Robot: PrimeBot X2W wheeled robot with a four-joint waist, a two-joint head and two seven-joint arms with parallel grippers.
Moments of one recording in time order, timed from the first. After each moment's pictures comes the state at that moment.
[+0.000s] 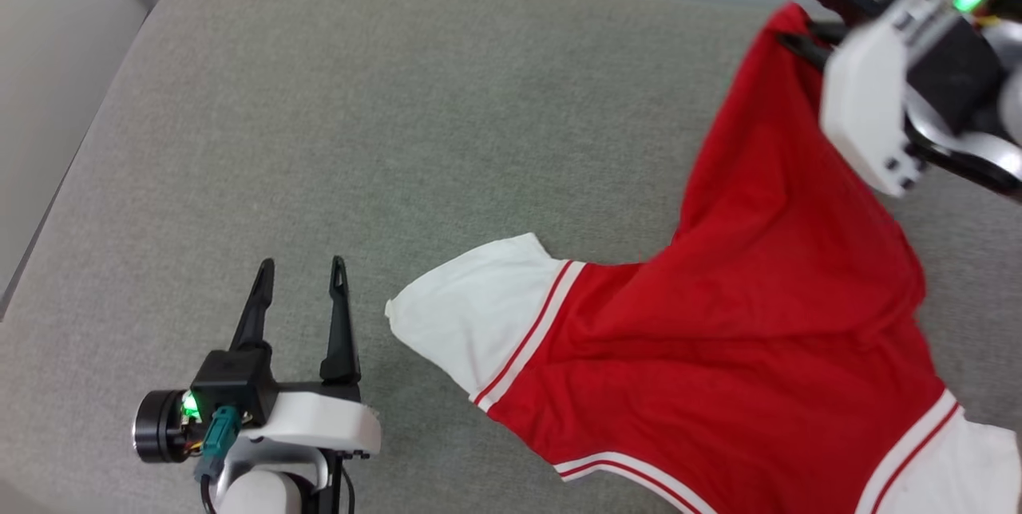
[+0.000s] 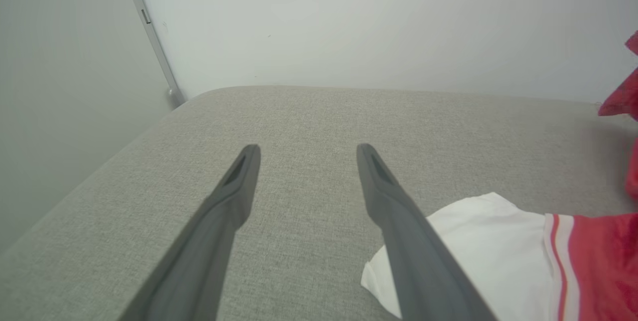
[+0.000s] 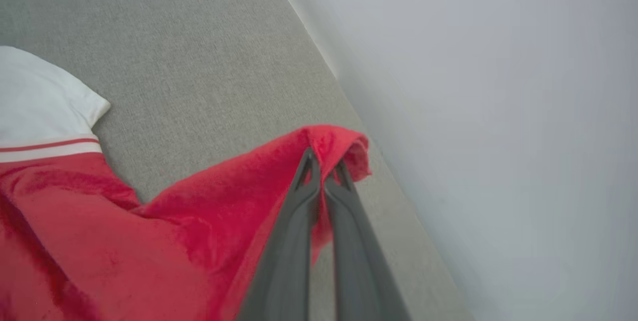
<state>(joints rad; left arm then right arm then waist) -0.09 0.05 -0.06 0.07 -0.09 0.08 -0.26 -1.25 -0.74 1.09 0.19 0.75 0.13 0.51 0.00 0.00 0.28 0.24</state>
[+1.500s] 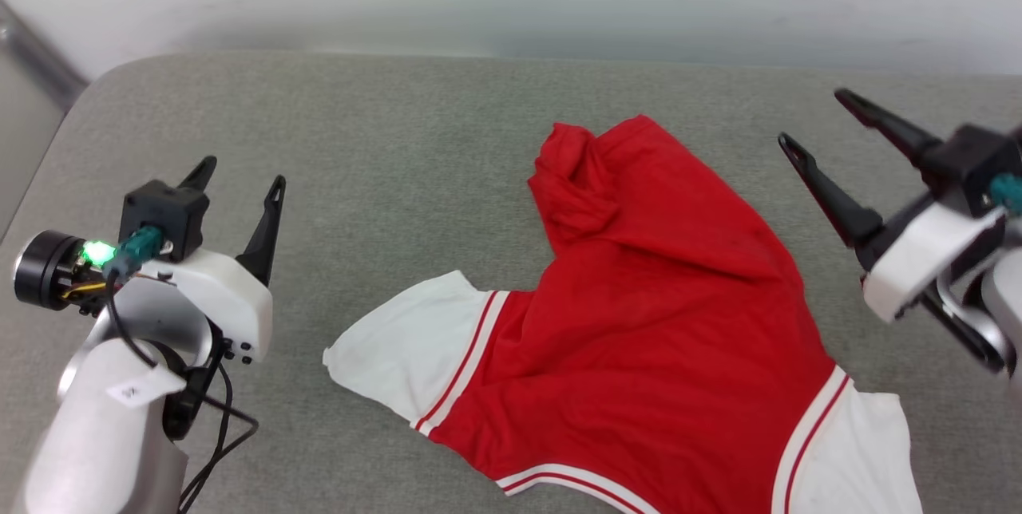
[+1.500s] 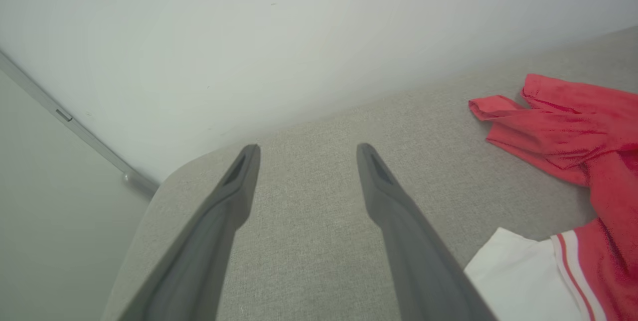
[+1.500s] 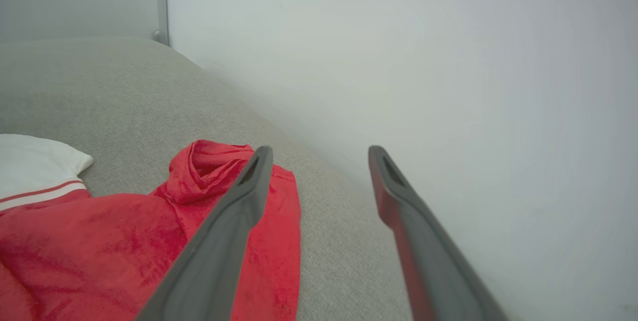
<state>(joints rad) -0.38 0.37 -0.10 0.16 -0.15 -0.12 0.08 -0.75 -0.67 0.76 0.36 0.55 0.13 -0.23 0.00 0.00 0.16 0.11</state>
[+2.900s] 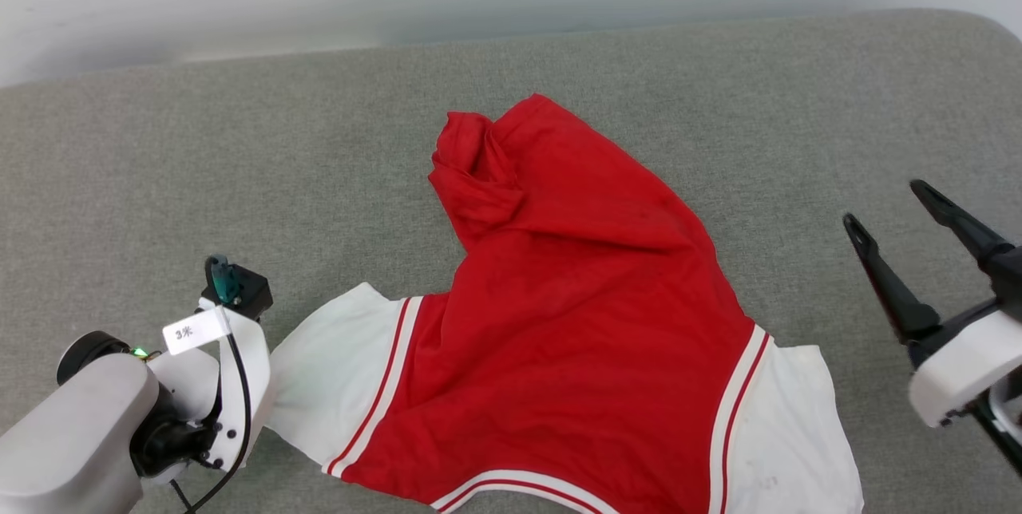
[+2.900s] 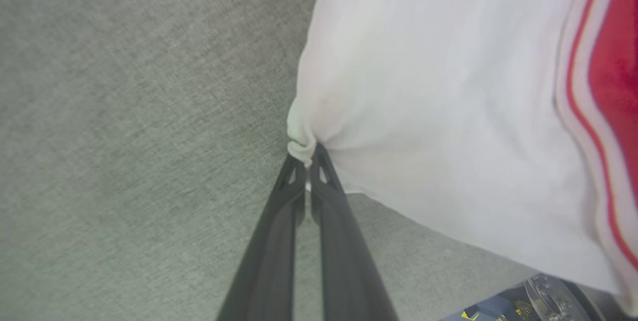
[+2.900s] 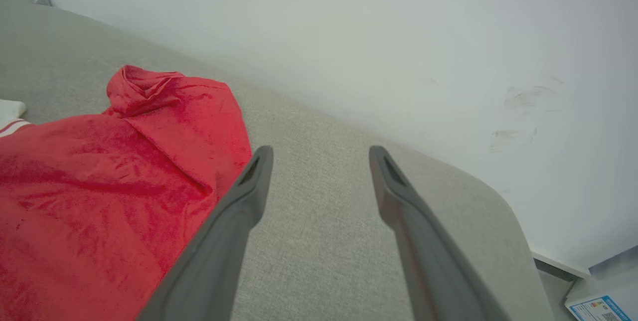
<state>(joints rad) -0.57 0.75 -0.82 0.35 -0.87 -0.13 0.81 -0.20 -0.54 0.18 -0.10 0.29 0.13 0.05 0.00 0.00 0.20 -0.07</state>
